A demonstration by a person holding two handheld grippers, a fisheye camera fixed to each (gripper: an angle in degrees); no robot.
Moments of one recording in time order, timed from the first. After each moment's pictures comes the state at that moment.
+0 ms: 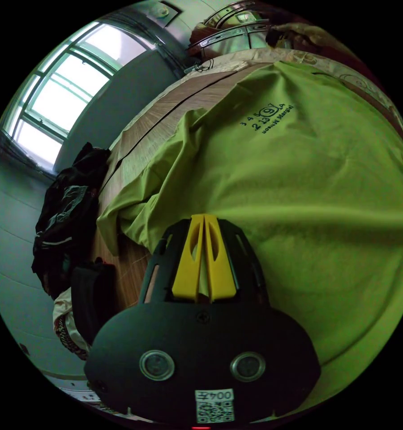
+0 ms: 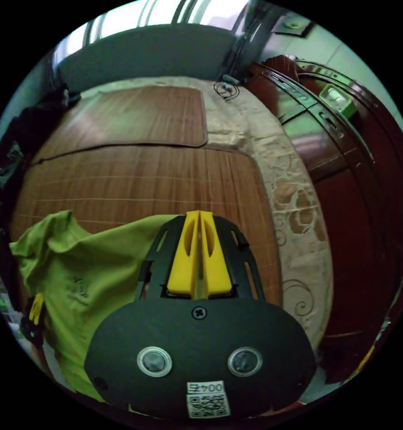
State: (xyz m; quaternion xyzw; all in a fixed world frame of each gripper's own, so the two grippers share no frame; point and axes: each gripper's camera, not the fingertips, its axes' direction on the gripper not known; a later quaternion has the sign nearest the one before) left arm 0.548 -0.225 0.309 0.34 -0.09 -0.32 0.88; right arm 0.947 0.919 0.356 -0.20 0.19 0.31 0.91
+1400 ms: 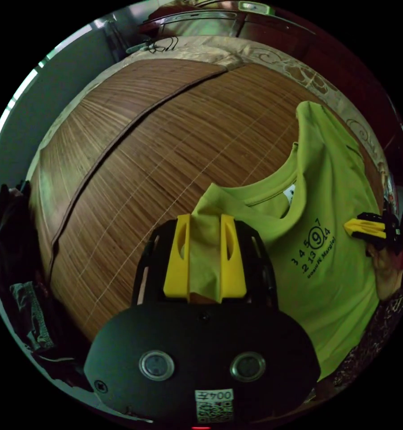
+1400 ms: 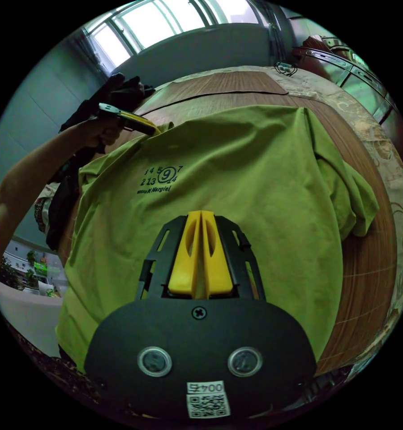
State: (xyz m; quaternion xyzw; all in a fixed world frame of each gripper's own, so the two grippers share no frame) left arm 0.170 -0.419 0.241 0.33 0.12 -0.15 0.92; right arm 0.827 1.088 0.433 -0.16 0.05 0.30 0.94
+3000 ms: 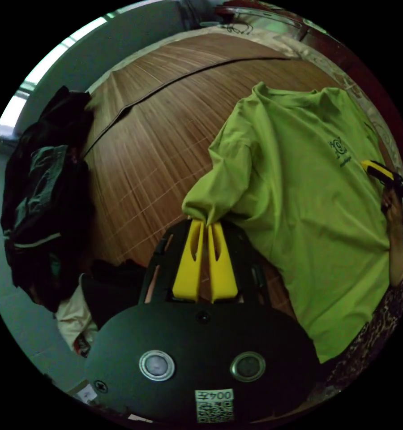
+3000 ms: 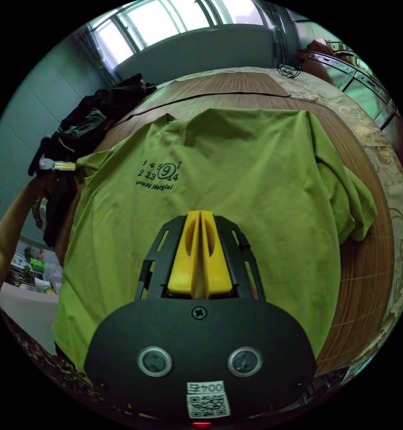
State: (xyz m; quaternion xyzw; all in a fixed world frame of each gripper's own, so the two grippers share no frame) left arm 0.142 -0.196 0.334 0.21 0.09 -0.29 0.93; right arm 0.800 1.091 0.453 -0.16 0.05 0.29 0.94
